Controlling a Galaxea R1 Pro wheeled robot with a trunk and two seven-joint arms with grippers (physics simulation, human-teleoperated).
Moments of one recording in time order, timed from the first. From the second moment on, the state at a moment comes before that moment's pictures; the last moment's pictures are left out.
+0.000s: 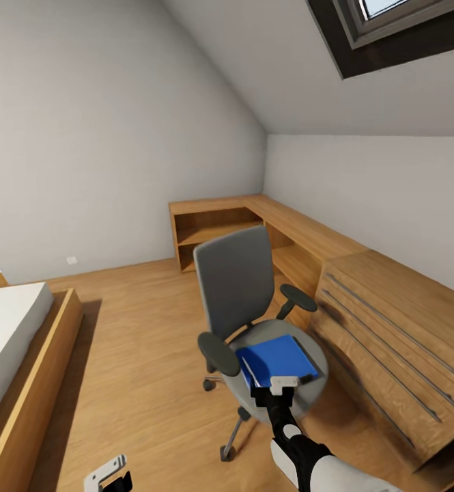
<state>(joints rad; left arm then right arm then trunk) -0.06 0.03 -0.06 -0.89 0.49 0.06 0.36 -0.64 0.17 0.19 -0.15 -0.09 -0.48 -0.17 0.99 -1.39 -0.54</state>
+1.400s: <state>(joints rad) -0.06 0.02 -0.06 -0.90 0.49 0.06 0.36 -0.64 0.12 0.19 -0.38 -0.08 0.06 0.01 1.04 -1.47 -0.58</state>
